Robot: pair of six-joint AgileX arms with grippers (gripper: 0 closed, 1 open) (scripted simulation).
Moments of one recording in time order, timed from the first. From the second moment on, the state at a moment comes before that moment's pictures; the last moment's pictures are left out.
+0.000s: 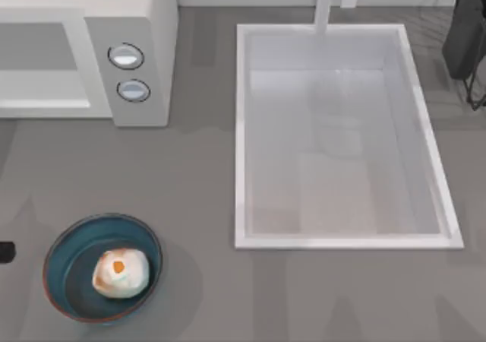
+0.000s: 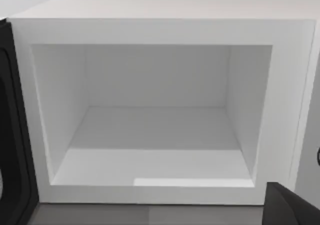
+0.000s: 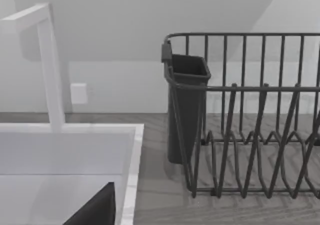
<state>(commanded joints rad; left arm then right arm) 0.18 0.18 -0.06 0.23 0.18 0.00 0.00 0.00 0.00 0.00 0.00 0.00</state>
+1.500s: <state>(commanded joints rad) 0.25 0.33 0.03 0.31 0.26 0.00 0.00 0.00 0.00 0.00 0.00 0.00</state>
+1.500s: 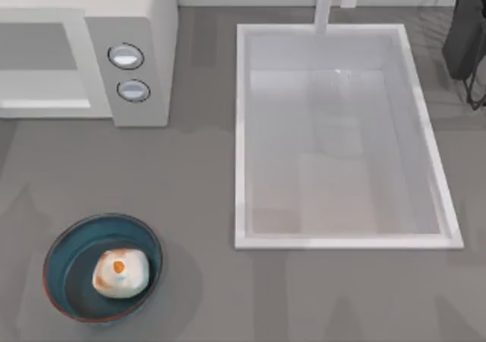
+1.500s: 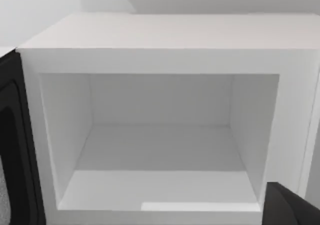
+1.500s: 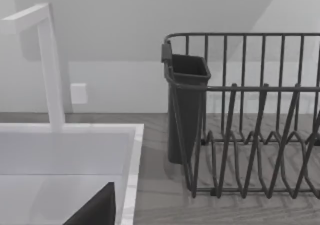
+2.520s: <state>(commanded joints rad) 0.87 1.17 0.83 -0.29 0.52 0.62 0.00 0.00 0.00 0.00 0.00 0.00</state>
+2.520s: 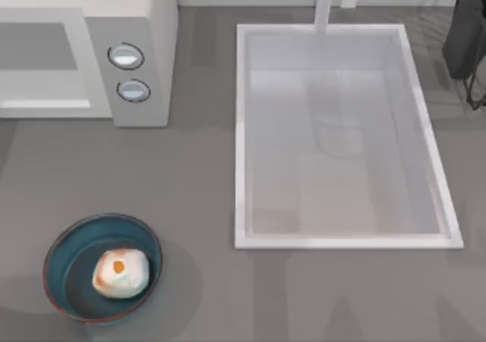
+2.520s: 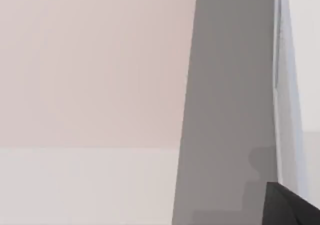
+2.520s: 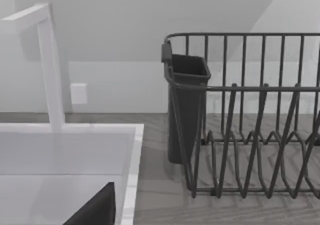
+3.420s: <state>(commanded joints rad) 1.05 1.76 1.40 -0.76 0.67 0.93 0.00 0.00 0.00 0.00 0.00 0.00</state>
